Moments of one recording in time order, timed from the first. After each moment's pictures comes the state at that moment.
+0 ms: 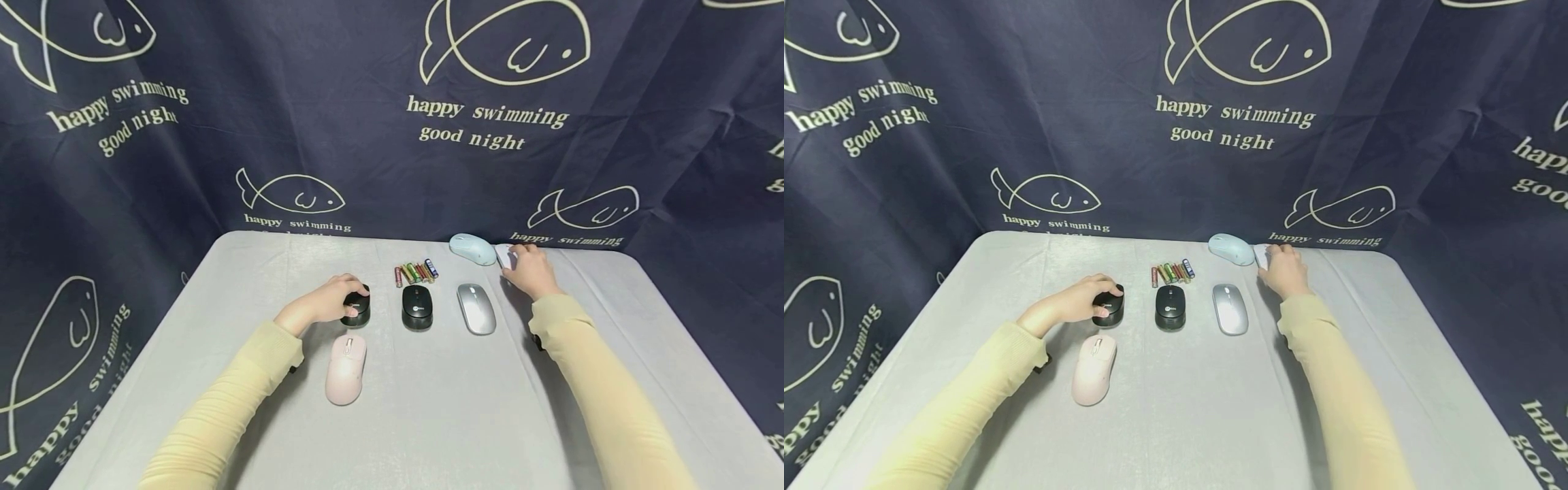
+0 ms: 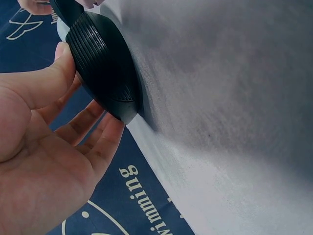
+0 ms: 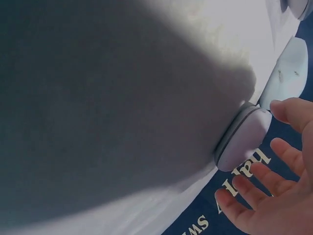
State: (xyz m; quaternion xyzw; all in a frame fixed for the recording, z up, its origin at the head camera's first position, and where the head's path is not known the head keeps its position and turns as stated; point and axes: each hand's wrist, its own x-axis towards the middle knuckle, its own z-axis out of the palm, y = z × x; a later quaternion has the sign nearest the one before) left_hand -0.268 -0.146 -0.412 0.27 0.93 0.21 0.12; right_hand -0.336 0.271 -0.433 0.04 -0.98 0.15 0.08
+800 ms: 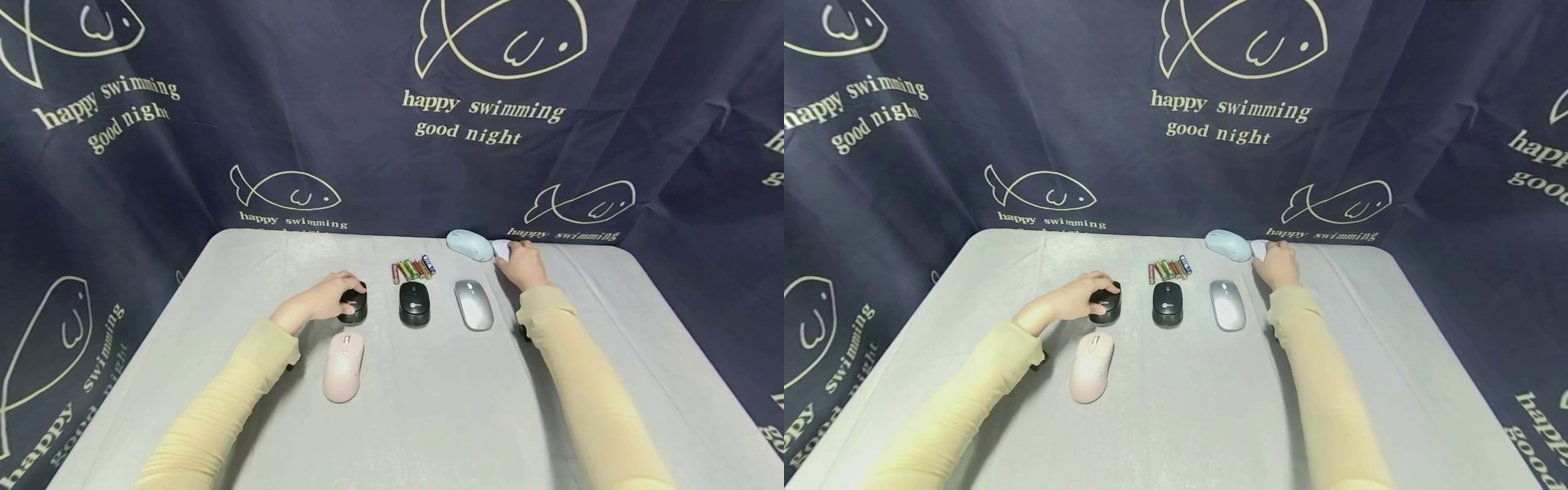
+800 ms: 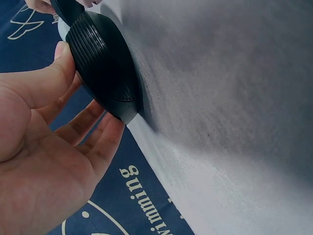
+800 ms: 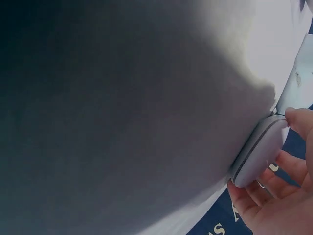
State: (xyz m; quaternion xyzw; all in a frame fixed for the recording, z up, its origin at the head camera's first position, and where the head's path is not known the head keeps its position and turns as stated) left_hand -0.273 -0.148 -0.416 0.28 0.93 0.22 0.13; right_hand -0.350 0.267 -0.445 0.01 -0.98 0.15 0.11
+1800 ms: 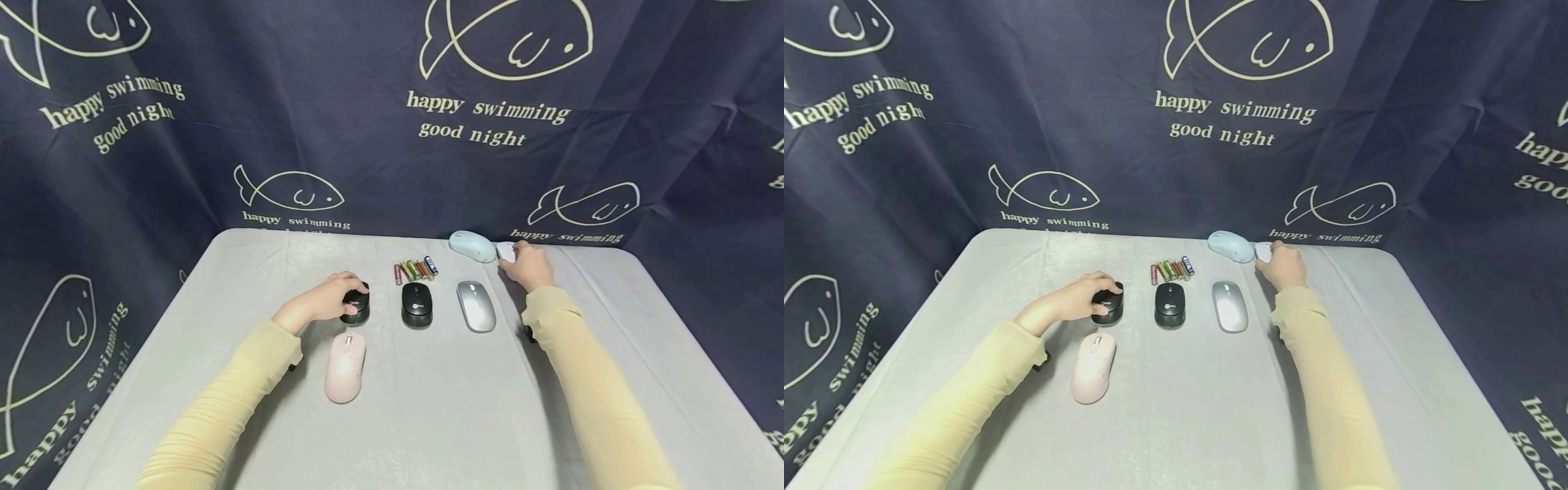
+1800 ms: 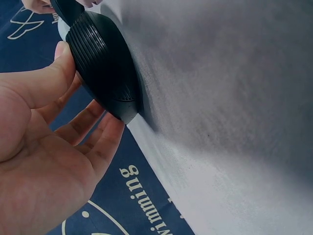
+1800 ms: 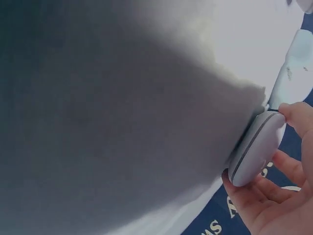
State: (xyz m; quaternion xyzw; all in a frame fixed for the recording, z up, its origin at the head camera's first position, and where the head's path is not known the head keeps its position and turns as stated) left_hand -0.272 -0.149 -0.415 0.28 0.93 0.22 0.13; right_hand -0.346 0.266 -0.435 -0.05 -0.98 0.16 0.07
